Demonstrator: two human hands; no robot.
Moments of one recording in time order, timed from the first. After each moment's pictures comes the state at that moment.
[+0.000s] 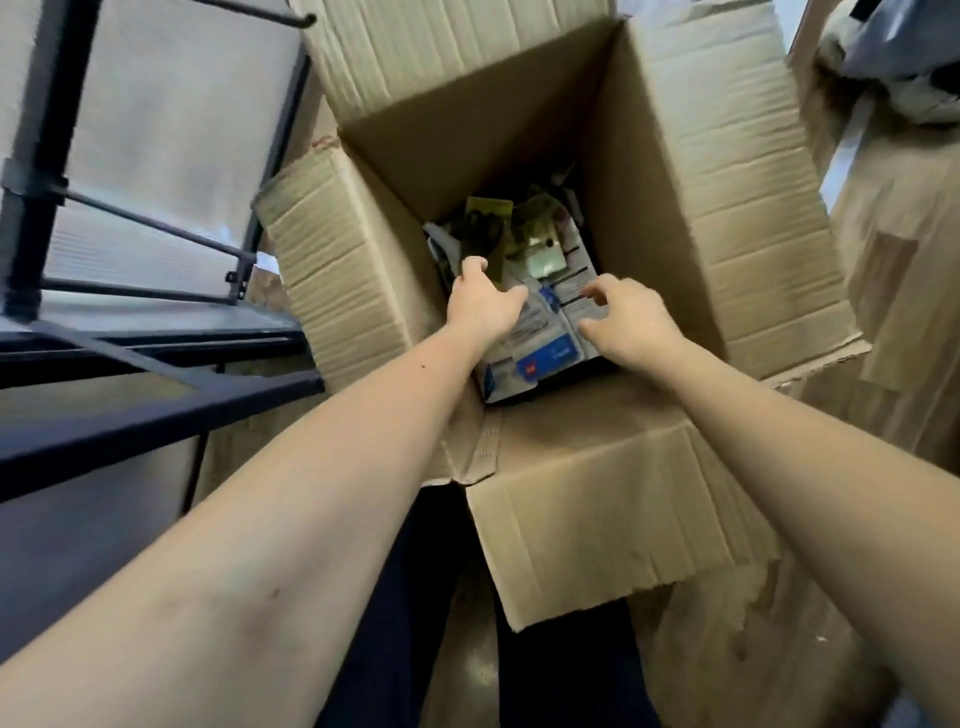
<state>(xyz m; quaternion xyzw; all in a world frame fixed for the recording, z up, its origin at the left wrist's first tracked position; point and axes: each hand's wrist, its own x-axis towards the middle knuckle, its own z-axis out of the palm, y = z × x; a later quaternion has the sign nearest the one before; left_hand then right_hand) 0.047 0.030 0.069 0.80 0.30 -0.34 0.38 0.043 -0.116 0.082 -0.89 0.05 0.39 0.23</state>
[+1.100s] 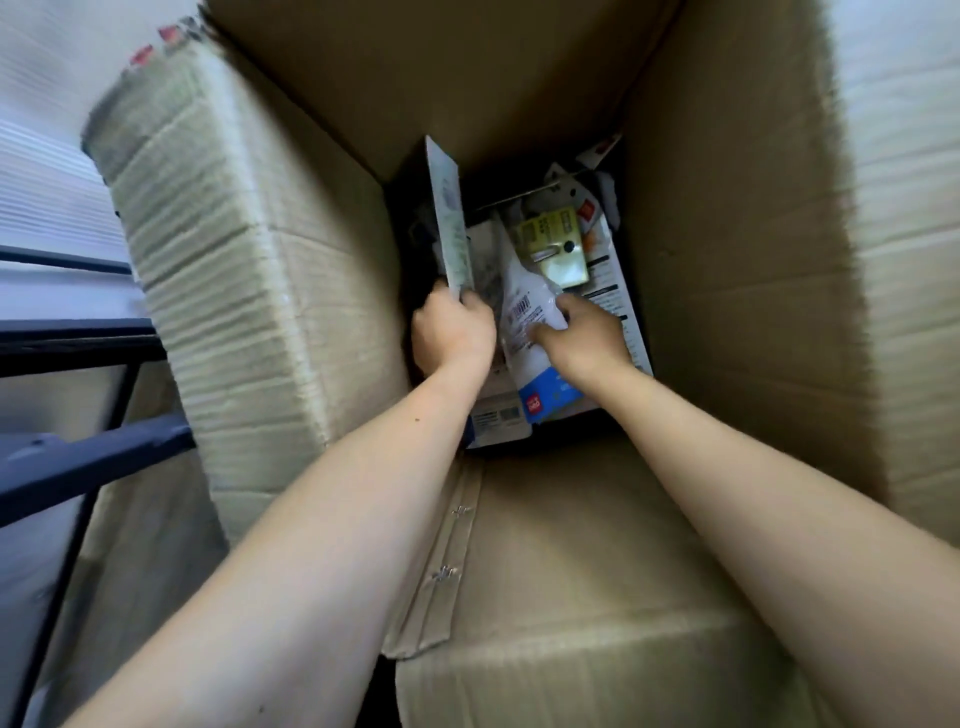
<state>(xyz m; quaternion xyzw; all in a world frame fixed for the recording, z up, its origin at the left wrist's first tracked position) 0.055 0.029 -0.058 0.80 0.48 -0.19 0.31 0.066 -0.080 -0.066 -0.83 0.12 0.39 0.38</state>
